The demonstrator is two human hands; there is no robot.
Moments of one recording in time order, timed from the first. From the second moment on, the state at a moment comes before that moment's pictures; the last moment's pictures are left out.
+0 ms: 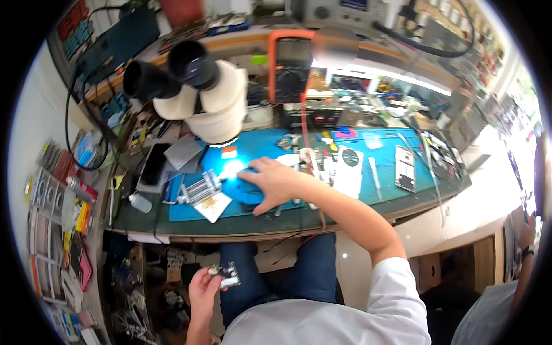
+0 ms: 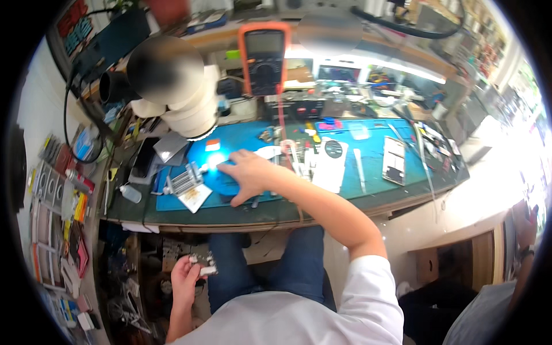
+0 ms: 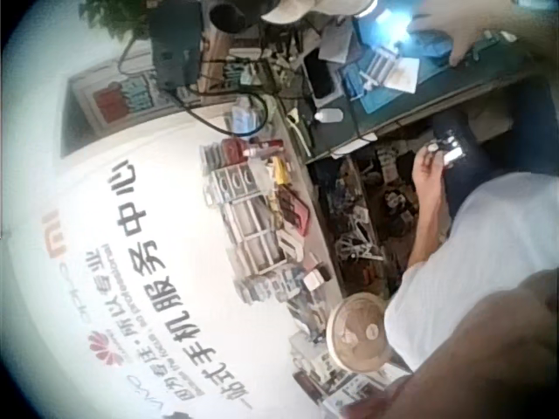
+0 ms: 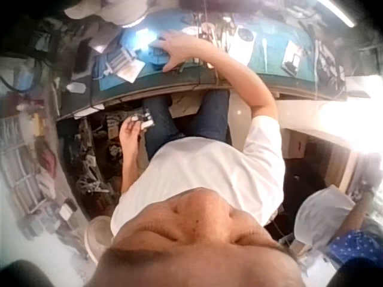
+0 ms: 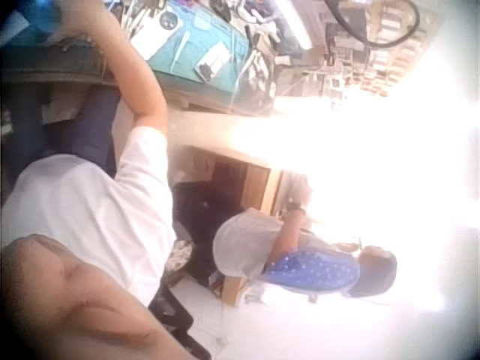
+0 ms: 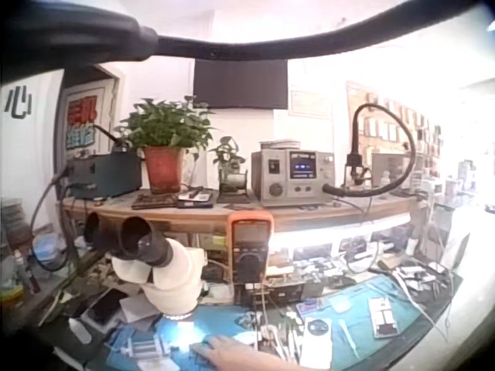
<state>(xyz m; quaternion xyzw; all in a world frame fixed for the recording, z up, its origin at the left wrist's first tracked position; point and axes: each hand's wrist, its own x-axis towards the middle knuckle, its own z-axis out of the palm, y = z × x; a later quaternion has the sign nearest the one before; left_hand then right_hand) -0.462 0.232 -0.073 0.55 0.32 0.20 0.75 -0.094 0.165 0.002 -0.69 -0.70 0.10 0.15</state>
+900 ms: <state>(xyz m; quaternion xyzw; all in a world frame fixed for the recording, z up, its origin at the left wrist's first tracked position) -0.329 0.393 -0.022 0.62 0.12 0.31 0.71 -0.158 0.227 0.028 -0.62 -0.26 0.45 0.58</state>
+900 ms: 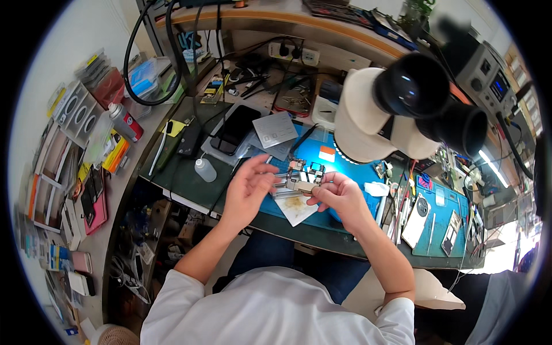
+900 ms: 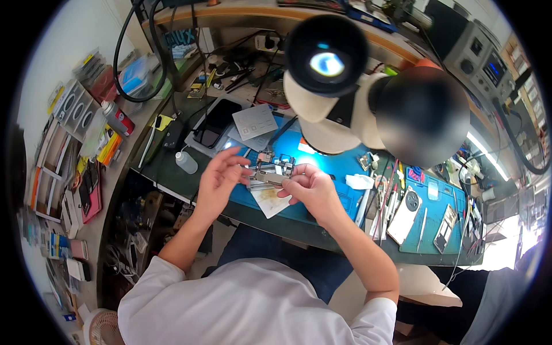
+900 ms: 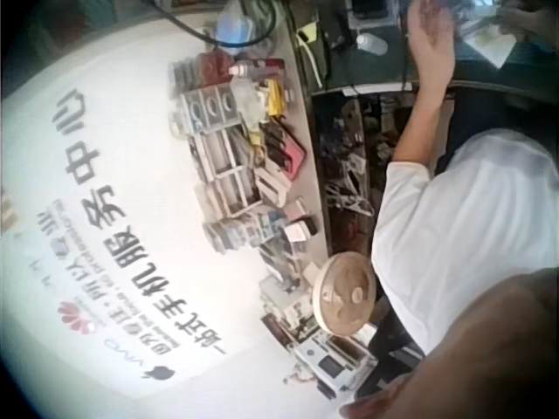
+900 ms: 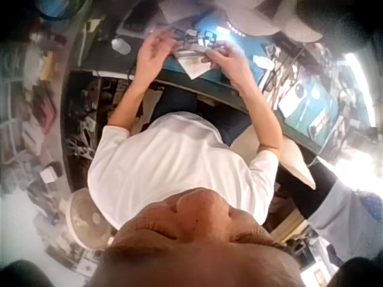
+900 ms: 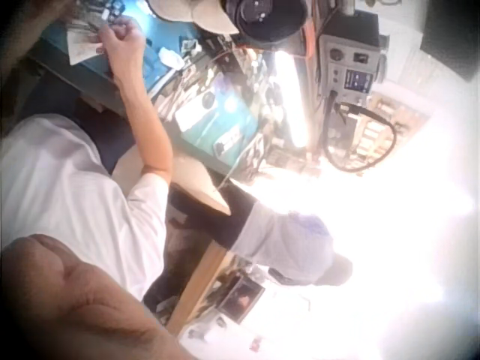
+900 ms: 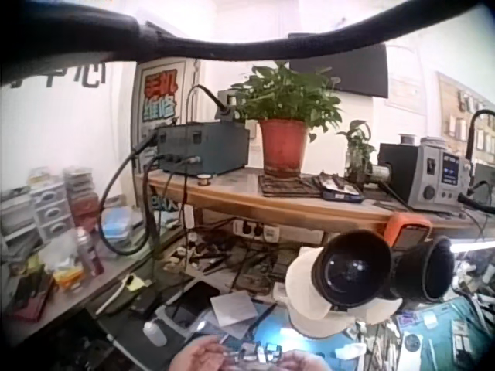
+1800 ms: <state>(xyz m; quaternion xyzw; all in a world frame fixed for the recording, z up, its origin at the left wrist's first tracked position) -0.343 0.440 -0.011 0.78 0.16 0.31 0.51 -0.152 0.256 0.038 -0.70 -0.65 0.07 0.28</state>
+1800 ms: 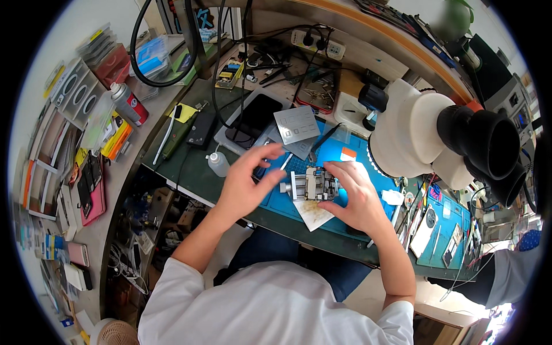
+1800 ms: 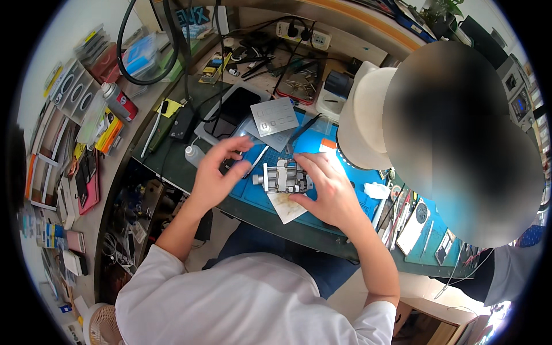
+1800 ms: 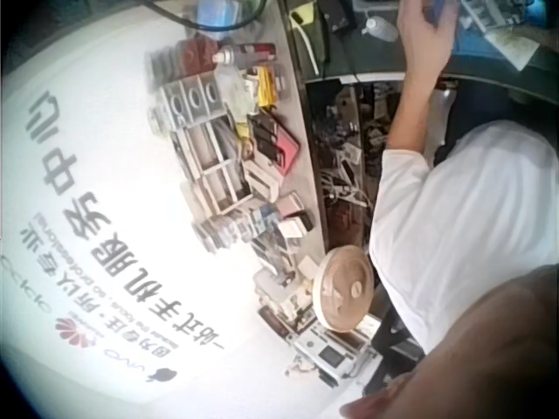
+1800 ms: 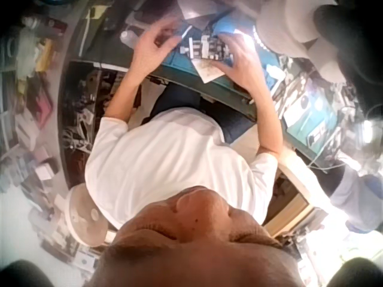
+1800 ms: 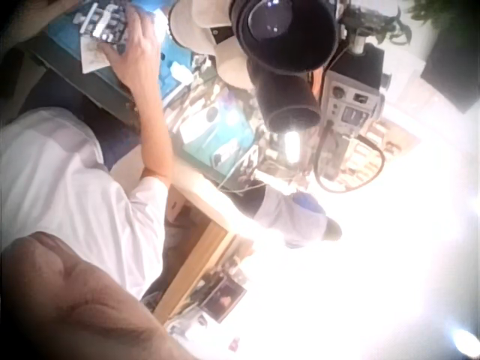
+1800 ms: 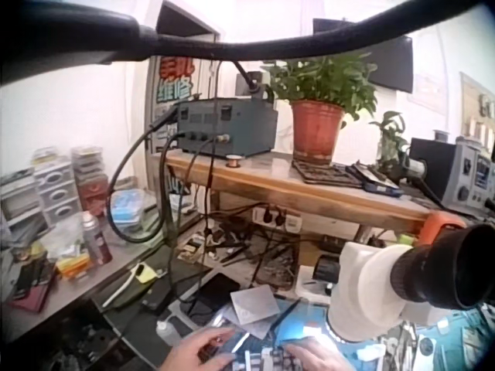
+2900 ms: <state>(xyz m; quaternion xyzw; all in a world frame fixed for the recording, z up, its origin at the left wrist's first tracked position) -0.327 0.423 -0.010 0.87 0.03 0.25 0.43 -0.141 0.263 0.022 -0.64 -0.65 0.06 0.40</state>
